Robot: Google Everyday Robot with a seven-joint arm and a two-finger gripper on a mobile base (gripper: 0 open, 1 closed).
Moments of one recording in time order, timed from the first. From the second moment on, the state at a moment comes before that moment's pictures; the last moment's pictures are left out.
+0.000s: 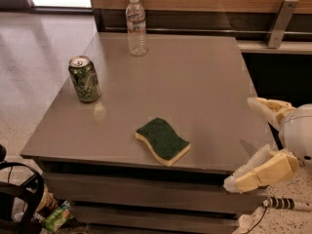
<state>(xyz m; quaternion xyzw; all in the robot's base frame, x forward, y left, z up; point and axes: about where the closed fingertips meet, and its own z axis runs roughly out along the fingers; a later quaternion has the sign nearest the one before) 0.369 -0.152 0.907 -0.47 0.75 0.21 0.41</state>
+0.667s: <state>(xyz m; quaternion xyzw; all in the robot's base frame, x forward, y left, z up) 0.388 -0.117 0.858 -0.52 0.72 0.23 0.39</state>
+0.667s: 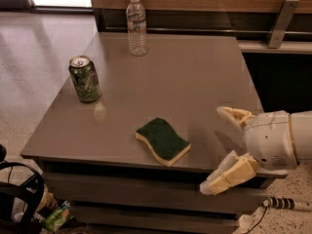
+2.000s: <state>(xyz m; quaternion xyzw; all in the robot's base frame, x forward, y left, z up) 0.415 -0.061 0.828 -0.55 0.68 0.28 0.39</state>
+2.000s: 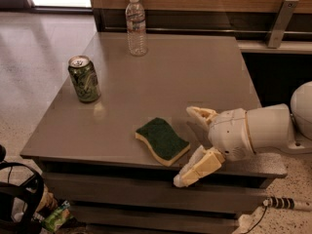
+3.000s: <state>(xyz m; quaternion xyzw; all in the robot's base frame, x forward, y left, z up) 0.407 -0.065 0.803 -0.53 0.68 0.31 0.40</state>
